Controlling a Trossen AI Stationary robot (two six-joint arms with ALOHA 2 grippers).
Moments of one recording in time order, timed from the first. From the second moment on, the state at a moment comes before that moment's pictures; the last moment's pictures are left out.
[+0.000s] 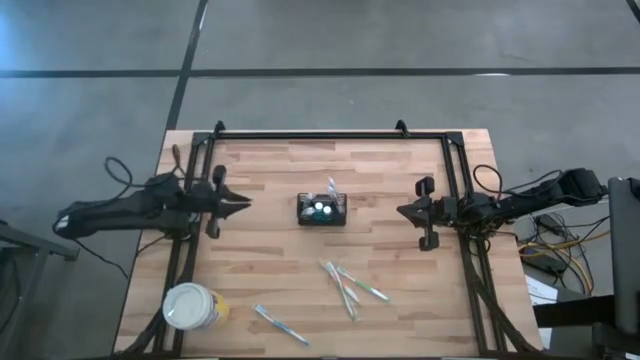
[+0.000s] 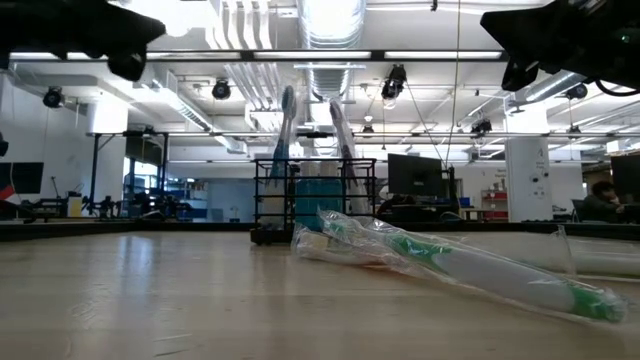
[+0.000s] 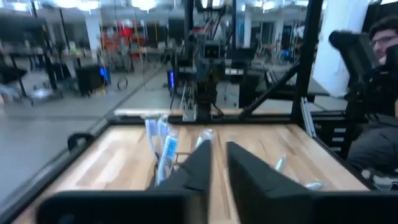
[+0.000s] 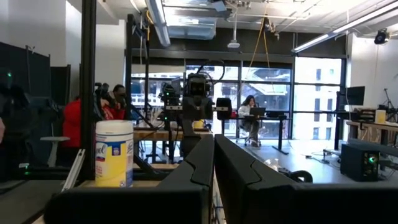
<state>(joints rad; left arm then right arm) 0.12 0.28 0.31 -0.03 0.12 0.00 0.16 0.80 0.01 1.13 0.18 -0.06</state>
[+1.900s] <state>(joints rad) 0.12 0.01 0.01 0.01 0.05 -0.01 0.16 0.80 0.01 1.10 0.18 -0.09</state>
